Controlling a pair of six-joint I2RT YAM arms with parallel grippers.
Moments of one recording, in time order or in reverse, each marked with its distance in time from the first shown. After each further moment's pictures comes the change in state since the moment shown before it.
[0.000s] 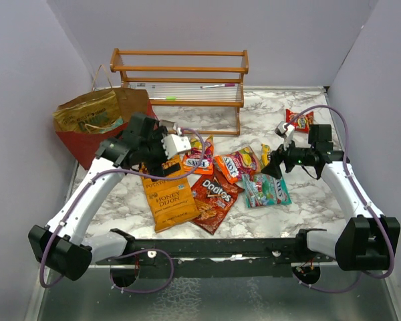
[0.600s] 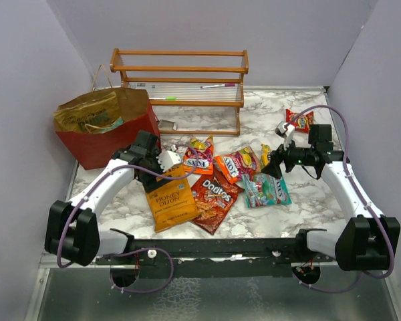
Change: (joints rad) left arm 0.061 0.075 -0.399 0.195 -0.190 0.022; right arm 0.000 0.000 -0.001 0.006 0.009 0.000
